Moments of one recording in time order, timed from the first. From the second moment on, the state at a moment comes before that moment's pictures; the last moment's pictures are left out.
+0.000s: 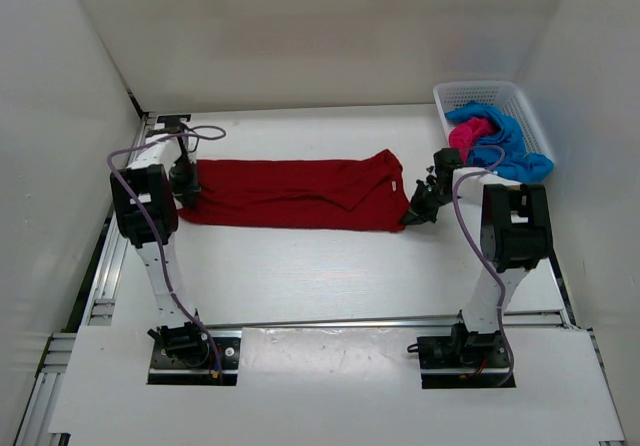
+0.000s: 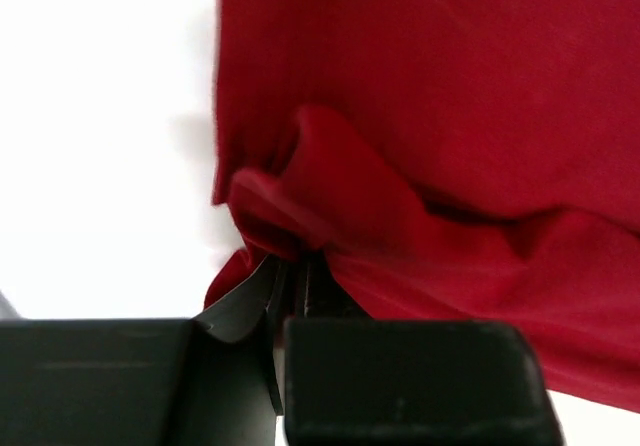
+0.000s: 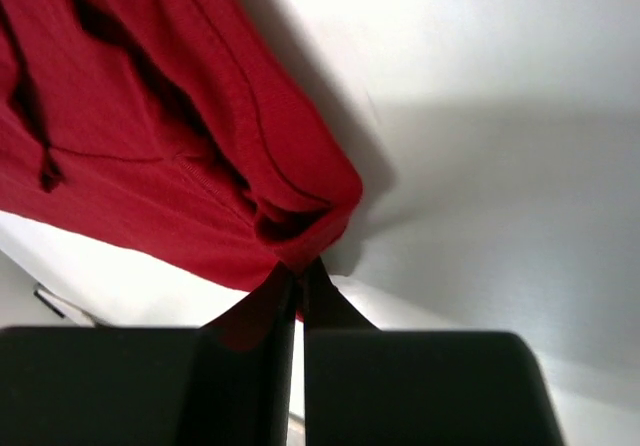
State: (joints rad) left arm 0.14 2.20 1.72 -0.97 -0.12 0.00; right arm 0.09 1.89 1.15 -0.57 -0.43 0.48
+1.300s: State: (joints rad) left arm -1.10 1.87 1.50 -0.63 -0.30 0.00; right arm 0.08 1.48 0.66 -0.71 -0.44 0.46
